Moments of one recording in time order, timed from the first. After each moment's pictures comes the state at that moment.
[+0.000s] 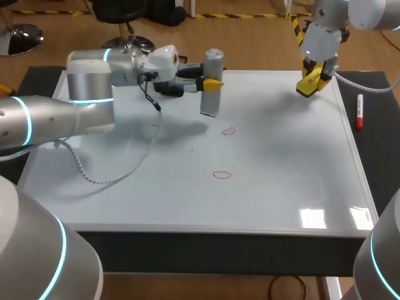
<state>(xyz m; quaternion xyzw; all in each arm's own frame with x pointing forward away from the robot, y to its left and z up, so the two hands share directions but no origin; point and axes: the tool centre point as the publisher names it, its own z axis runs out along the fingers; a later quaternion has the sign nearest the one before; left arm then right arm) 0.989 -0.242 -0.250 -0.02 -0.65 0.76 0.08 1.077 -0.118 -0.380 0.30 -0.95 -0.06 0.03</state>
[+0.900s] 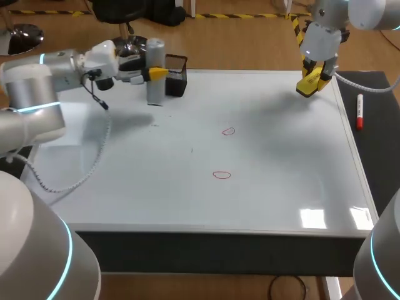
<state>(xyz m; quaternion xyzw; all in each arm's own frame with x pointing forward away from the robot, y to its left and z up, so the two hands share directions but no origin) 1.034 -0.091 -0.245 0.07 -0.65 0.75 -0.03 1.077 -0.118 -0.380 0.30 -0.95 -0.06 0.03</state>
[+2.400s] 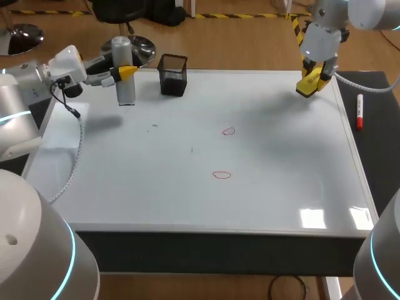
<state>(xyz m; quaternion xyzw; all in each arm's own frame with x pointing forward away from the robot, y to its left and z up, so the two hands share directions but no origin) 1.032 -0.012 -0.237 0.13 -0.64 0.75 -0.11 1.076 -0.114 -0.381 0.32 -0.95 -0.06 0.03</state>
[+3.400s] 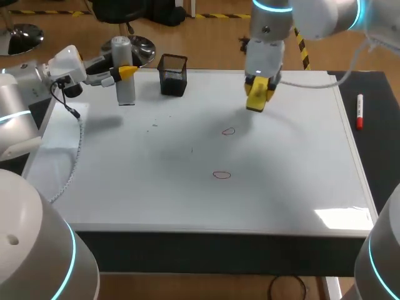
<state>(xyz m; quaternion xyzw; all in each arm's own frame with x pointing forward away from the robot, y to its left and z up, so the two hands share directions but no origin) 1.032 -0.012 -0.236 0.13 -0.64 0.75 -0.11 0.999 0.064 -0.357 0.55 -0.83 -0.05 0.02</state>
